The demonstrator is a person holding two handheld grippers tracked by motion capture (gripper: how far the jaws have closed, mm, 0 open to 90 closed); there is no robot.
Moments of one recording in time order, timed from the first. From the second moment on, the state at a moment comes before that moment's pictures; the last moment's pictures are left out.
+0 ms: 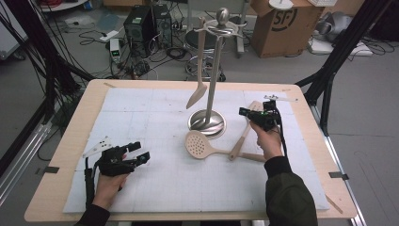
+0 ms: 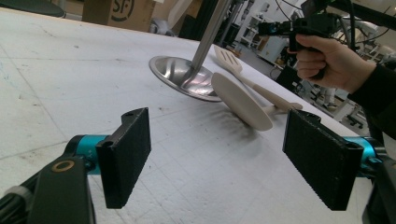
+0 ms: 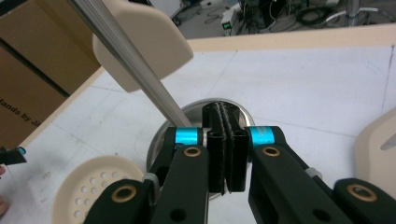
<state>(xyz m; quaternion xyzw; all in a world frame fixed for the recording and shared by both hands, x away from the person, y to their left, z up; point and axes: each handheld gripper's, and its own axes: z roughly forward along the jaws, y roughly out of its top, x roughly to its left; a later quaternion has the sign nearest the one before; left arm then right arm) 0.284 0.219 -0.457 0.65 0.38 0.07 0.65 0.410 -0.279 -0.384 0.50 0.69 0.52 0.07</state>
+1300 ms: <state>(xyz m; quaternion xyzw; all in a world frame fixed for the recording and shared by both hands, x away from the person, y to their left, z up) 0.284 0.219 -0.457 0.66 0.38 0.07 0.65 0.451 -0.292 -0.455 0.57 0.72 0.40 0.02</state>
